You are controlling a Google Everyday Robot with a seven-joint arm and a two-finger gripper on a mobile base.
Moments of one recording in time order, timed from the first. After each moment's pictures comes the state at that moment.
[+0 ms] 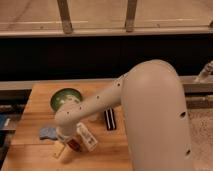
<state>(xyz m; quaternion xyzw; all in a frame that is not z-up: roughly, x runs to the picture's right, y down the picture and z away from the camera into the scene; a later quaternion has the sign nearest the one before) -0.212 0.287 0.740 -0.43 -0.02 0.26 0.87</state>
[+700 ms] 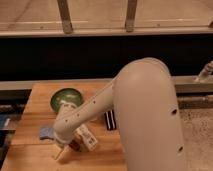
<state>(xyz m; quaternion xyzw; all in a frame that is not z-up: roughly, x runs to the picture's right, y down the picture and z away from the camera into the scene) -0.226 0.298 0.741 -0.40 -0.02 0.28 0.87</state>
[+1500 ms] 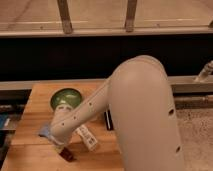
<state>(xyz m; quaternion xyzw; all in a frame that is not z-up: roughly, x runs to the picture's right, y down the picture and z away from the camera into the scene) -0.233 0.298 0.738 -0.39 -0.02 0.28 0.88</state>
